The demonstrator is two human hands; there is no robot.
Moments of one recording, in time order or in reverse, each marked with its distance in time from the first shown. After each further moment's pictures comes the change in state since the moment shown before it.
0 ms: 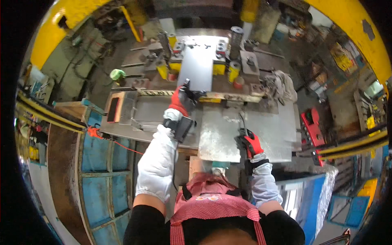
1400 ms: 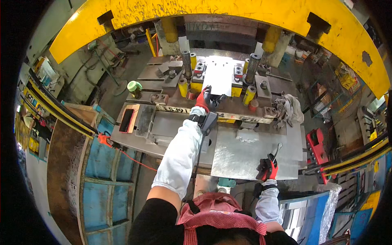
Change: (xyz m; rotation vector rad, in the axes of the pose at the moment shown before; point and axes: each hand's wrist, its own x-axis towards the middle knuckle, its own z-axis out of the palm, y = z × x) left_hand 0.108 0.014 -0.052 0.388 -0.045 0.157; right_hand -0.030 0.022 -0.009 0.270 0.465 -0.267
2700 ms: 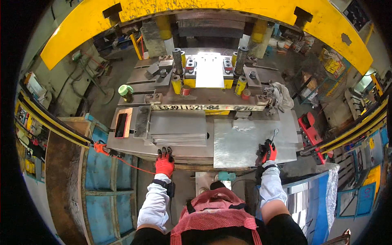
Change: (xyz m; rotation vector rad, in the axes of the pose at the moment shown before) left_hand -0.317 0.042 -0.170 2.032 0.135 -0.106; right_hand 0.010 0.012 -0.009 0.103 0.076 -0.005
